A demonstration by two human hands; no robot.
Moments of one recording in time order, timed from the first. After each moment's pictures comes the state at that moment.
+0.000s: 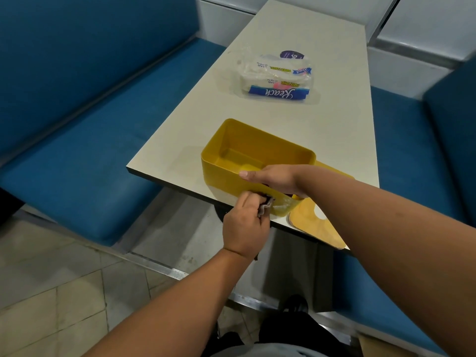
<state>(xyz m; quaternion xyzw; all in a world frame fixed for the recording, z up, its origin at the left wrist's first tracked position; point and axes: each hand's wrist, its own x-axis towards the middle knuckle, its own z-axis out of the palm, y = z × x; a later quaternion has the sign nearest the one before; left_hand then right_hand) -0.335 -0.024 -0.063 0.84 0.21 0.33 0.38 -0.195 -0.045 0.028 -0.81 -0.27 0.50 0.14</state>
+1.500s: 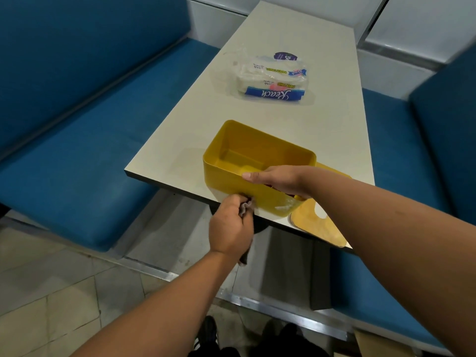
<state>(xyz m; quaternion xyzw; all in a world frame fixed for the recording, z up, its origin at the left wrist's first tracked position) -0.355 -0.001 -0.057 0.80 0.30 0.26 0.46 -0.207 -0.046 0.041 -0.82 -0.25 0.49 0.14</state>
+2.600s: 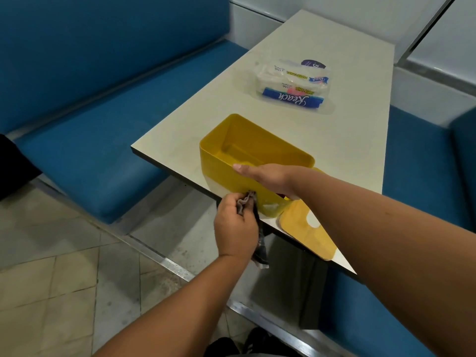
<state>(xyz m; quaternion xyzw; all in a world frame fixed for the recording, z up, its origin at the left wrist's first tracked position) -0.330 -0.063 -0.051 0.65 0.44 0.35 0.51 -0.203 -0.050 0.038 -0.80 -0.29 0.51 0.13</state>
